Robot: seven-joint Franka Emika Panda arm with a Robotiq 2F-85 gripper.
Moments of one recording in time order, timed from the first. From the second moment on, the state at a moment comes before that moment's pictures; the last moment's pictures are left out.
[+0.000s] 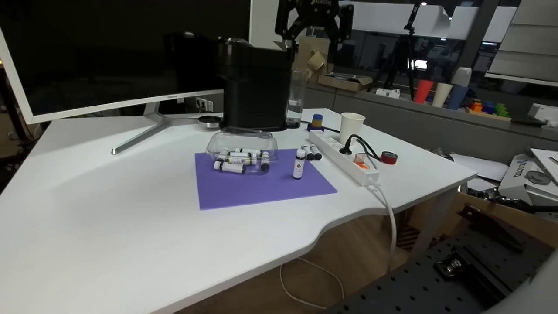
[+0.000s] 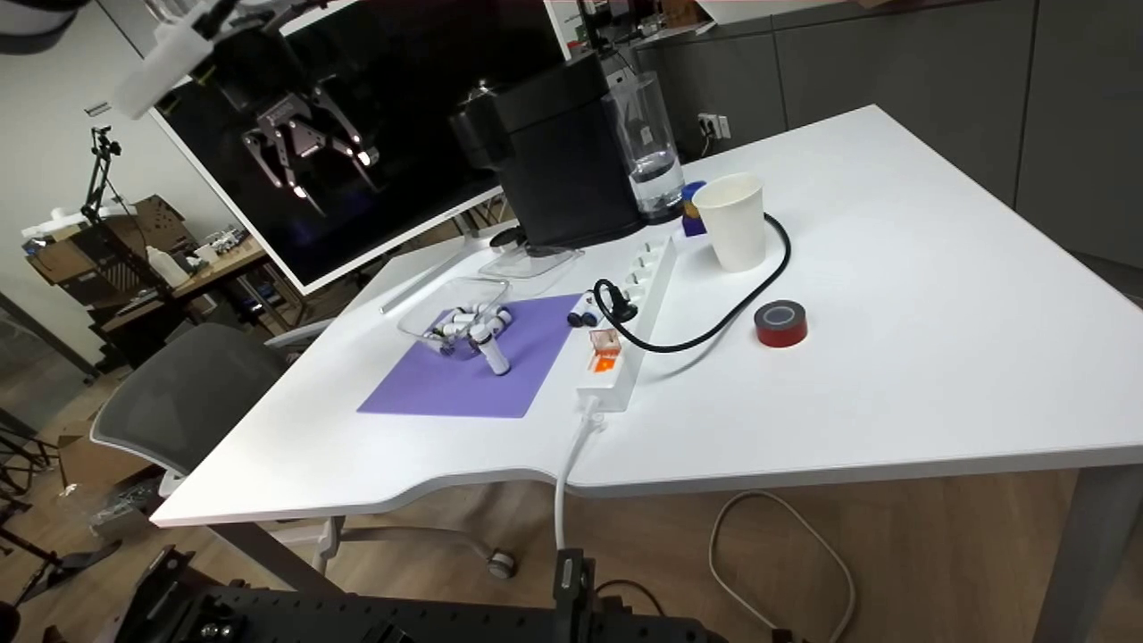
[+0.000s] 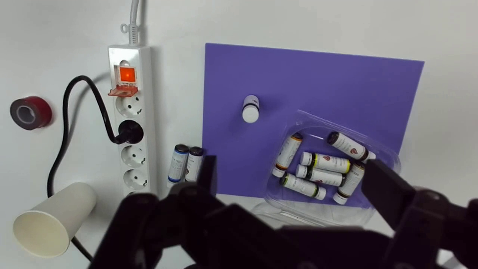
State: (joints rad) arm -0.06 -0.21 0.02 -2.44 -0.06 2.26 0.07
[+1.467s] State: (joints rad) arm -0.06 0.39 -0.03 -2.25 -0.10 2.45 0.04
